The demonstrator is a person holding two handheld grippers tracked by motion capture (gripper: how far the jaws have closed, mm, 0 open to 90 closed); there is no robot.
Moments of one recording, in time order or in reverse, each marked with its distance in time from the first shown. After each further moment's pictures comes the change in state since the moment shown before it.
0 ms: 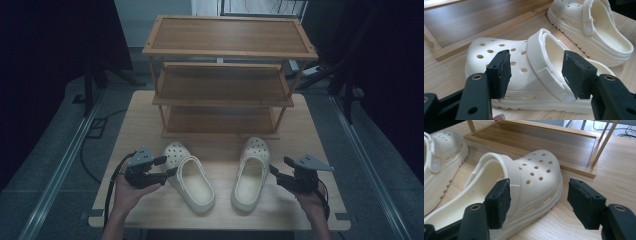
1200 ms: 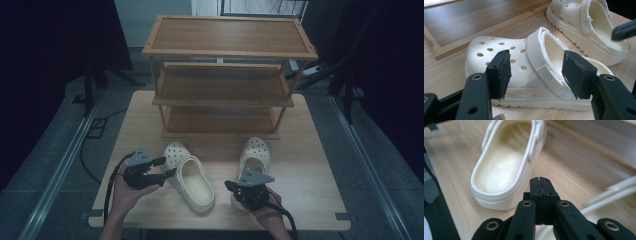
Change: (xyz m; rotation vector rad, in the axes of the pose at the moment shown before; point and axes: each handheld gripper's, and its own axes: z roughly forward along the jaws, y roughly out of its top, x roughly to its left) left arm 0.001 -0.002 -0.004 -0.004 -0.013 -0.003; right arm 0.131 0.005 0.038 0.123 0.287 -0.233
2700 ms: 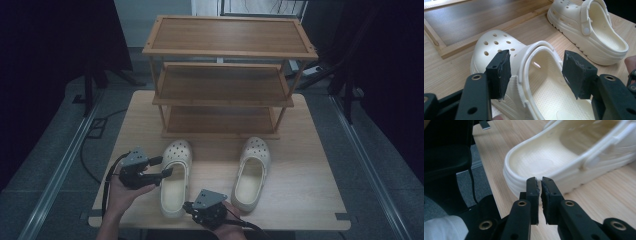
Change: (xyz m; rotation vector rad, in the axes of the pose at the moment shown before) left arm 0.005 0.000 -0.009 -0.004 0.000 0.000; right arm 0.088 0.005 0.061 -0.021 0.200 -0.086
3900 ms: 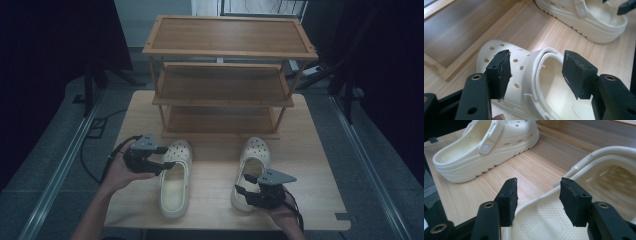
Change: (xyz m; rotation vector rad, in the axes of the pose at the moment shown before) left arm 0.023 0.046 0.014 0.185 -0.116 0.259; right arm -0.101 -0.039 -0.108 -0.072 -0.193 0.166
